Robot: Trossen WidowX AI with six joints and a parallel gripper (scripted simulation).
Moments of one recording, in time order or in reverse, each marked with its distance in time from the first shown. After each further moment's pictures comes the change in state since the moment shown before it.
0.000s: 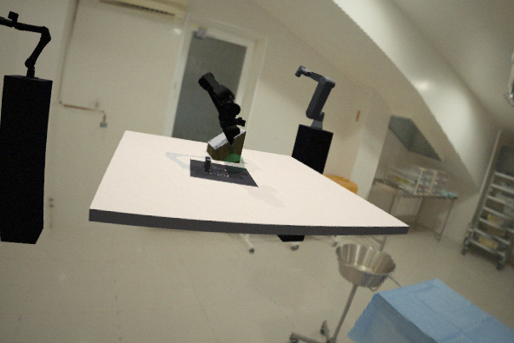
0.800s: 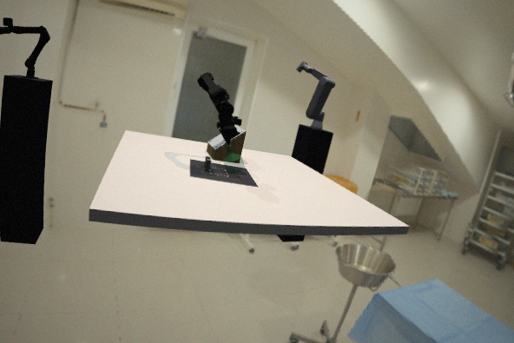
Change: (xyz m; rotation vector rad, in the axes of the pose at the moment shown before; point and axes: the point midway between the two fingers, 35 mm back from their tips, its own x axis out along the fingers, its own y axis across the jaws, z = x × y) arm -0.002 0.001 -0.014 -0.018 -0.053 -0.004
